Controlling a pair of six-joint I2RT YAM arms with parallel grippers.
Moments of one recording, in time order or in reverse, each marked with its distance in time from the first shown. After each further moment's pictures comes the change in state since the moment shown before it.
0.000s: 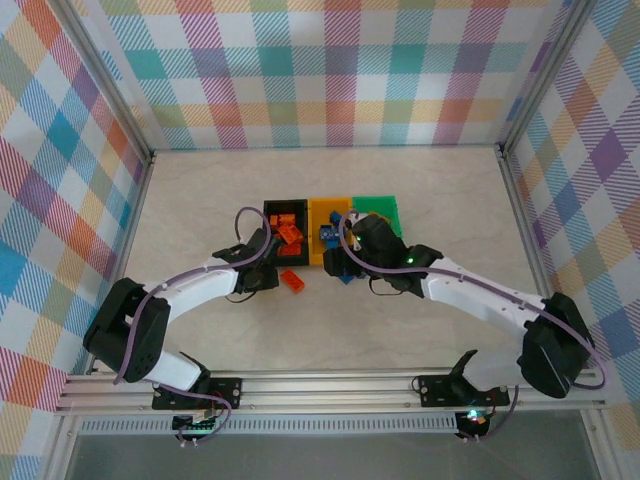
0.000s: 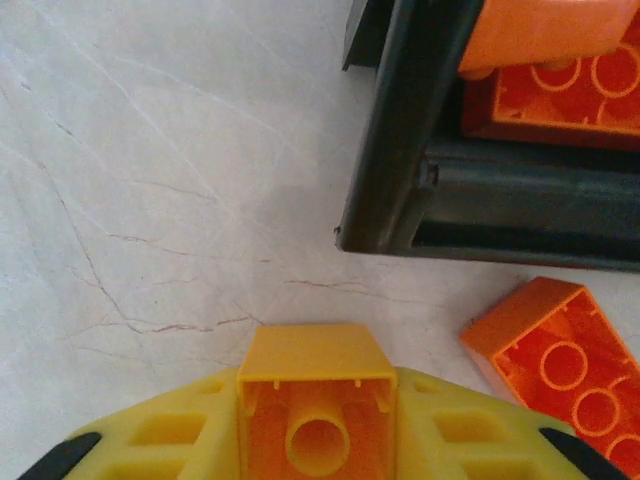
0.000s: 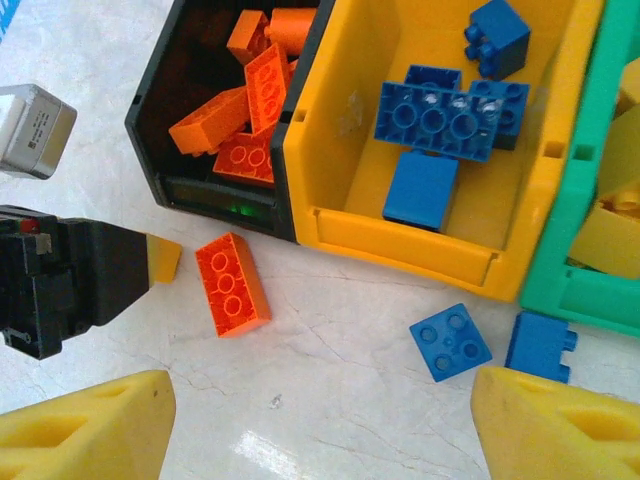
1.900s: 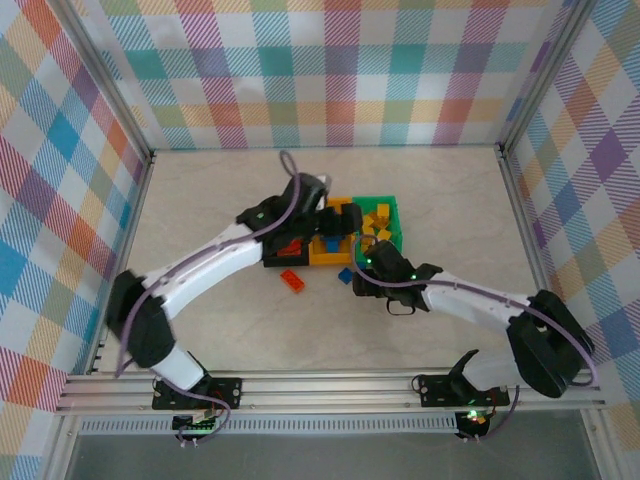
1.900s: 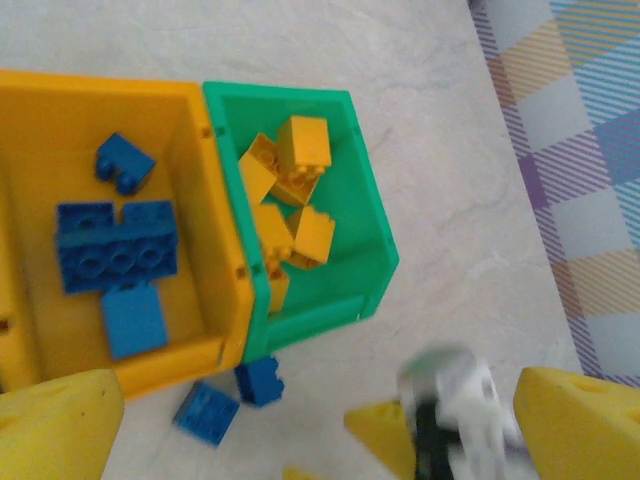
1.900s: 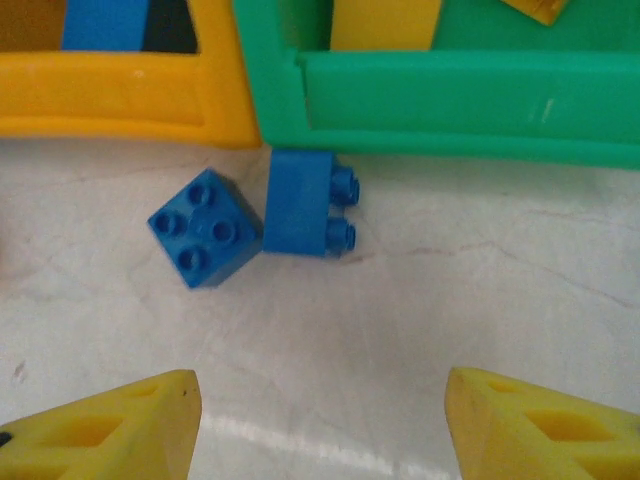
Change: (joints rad) left arm -0.217 0.051 0.523 0.045 0.233 -0.049; right arm -0.086 0.045 -0.244 0.051 0.086 0.058
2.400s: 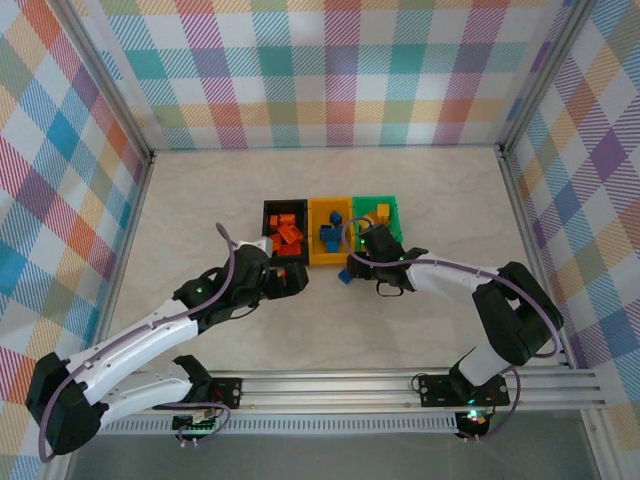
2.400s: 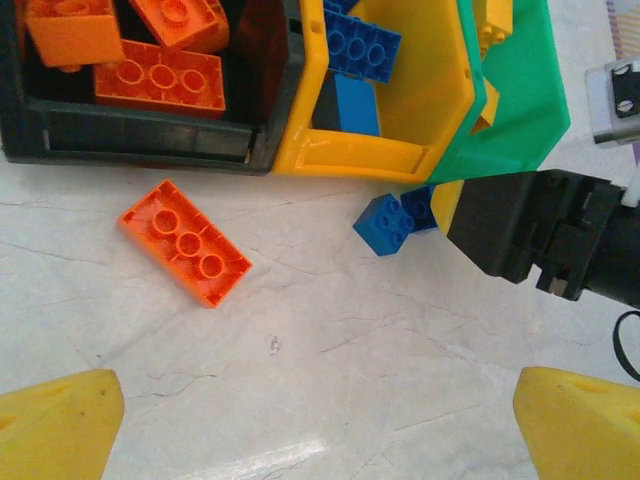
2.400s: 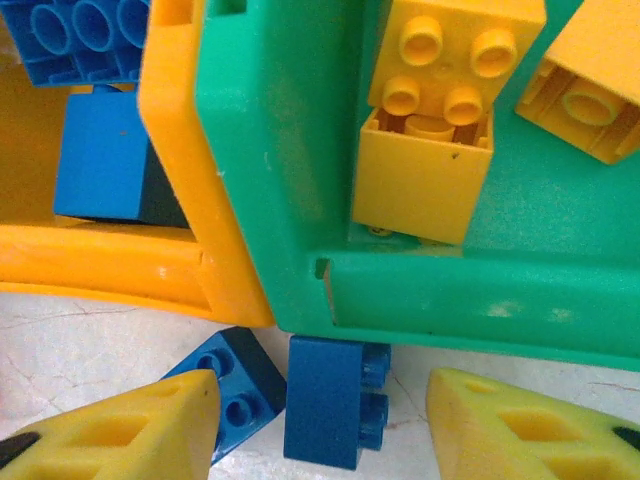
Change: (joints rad) left arm 0.000 -0.556 -0.614 -0.010 -0.074 -0.124; right arm -0.064 0.197 0.107 0.124 -0.046 -0.023
